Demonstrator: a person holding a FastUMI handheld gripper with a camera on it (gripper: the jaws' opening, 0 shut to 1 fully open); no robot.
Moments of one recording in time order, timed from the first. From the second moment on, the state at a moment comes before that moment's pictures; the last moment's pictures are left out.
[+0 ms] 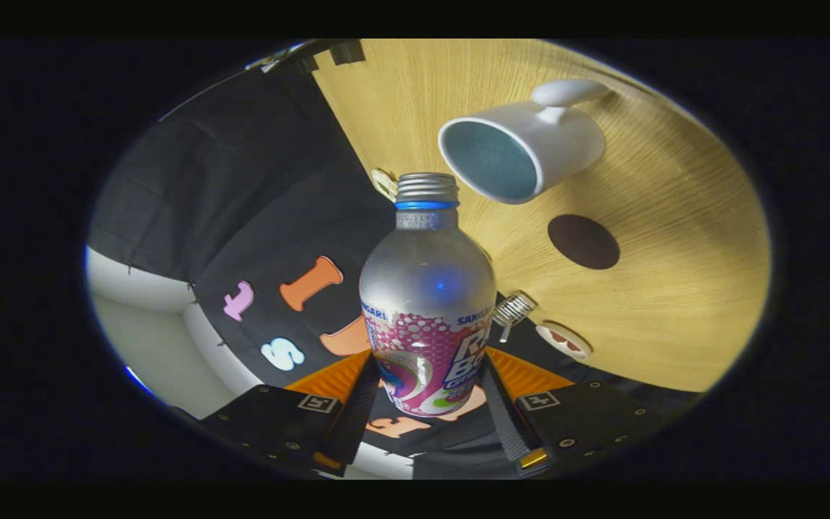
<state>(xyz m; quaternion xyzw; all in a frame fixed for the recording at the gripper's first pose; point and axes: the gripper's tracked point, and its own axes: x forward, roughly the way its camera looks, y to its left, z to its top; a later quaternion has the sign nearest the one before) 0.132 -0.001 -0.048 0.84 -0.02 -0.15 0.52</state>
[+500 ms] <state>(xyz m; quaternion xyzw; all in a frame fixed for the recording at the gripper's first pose) 0.120 -0.003 -0.109 0.63 0.08 -0.23 0.74</state>
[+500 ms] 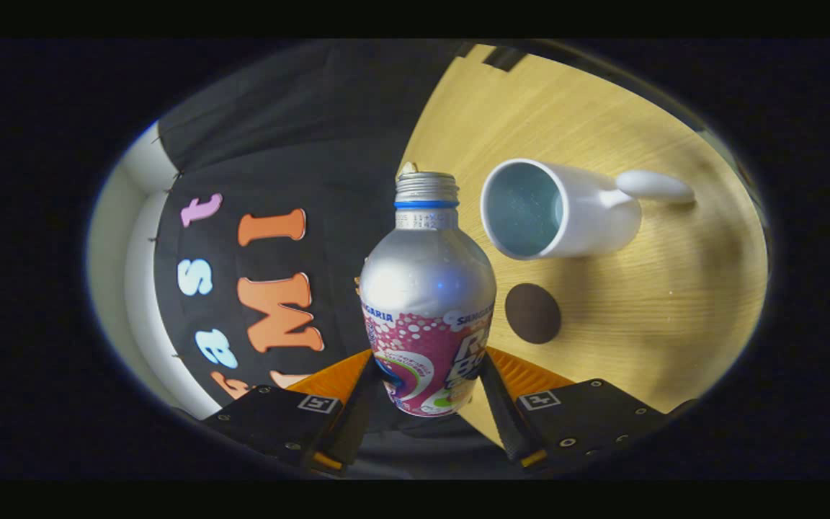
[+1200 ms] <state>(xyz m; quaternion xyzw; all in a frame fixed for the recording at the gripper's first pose) 0.109 -0.006 -0.113 0.23 0.17 -0.27 0.92</state>
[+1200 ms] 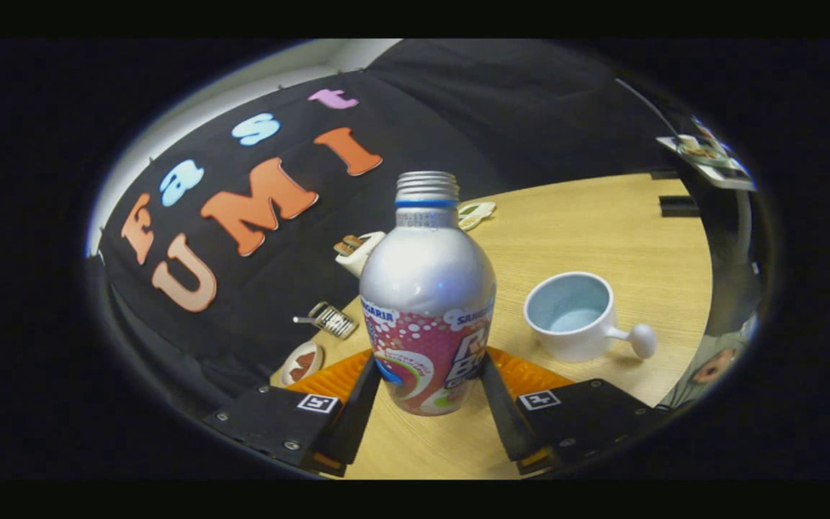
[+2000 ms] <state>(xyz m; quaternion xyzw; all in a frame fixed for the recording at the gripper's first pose) 0.177 -0.013 -0.135 -0.14 0.21 -0.27 0.93</state>
